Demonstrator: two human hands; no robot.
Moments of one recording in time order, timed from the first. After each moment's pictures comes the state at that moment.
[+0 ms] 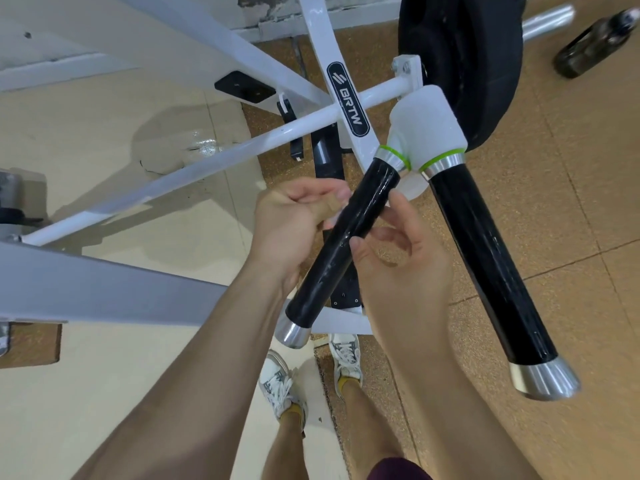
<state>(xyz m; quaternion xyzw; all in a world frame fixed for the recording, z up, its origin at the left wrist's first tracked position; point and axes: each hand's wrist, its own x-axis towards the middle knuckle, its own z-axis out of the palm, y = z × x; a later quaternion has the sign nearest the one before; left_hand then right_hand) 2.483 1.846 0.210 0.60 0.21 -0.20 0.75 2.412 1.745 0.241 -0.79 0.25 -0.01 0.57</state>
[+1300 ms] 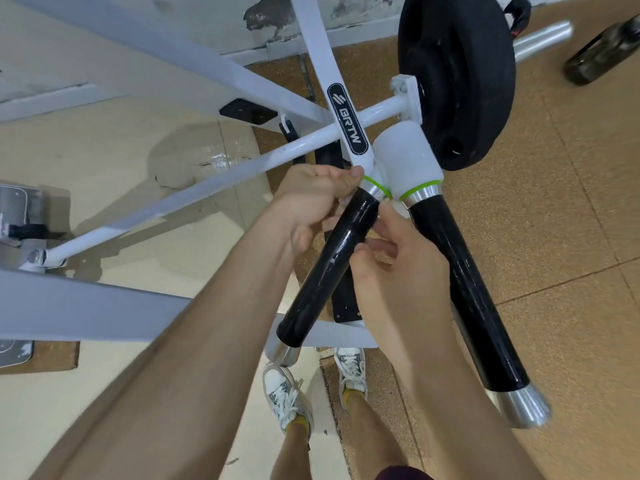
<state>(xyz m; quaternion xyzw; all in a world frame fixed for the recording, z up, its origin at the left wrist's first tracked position) 2.535 1.813 0.232 0.62 0.19 -0.30 0.70 2.433 1.727 0.269 -0.84 0.21 0.07 0.49</state>
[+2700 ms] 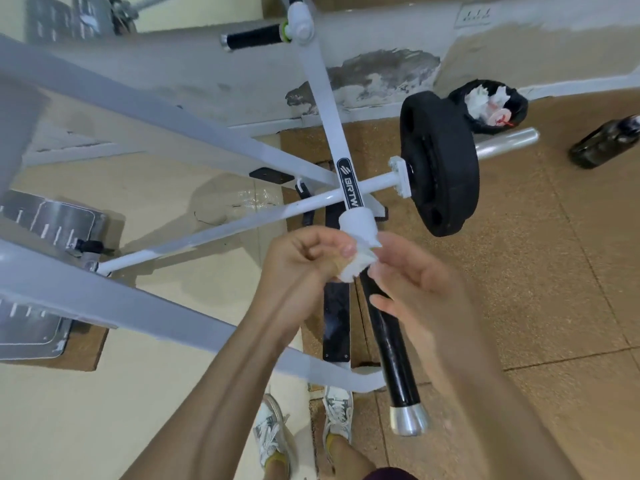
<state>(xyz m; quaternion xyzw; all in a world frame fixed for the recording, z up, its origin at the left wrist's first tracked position) 2.468 1.785 0.336 0.70 0.12 -0.14 0.69 2.442 1.644 0.364 -0.70 0.18 0.16 0.67</state>
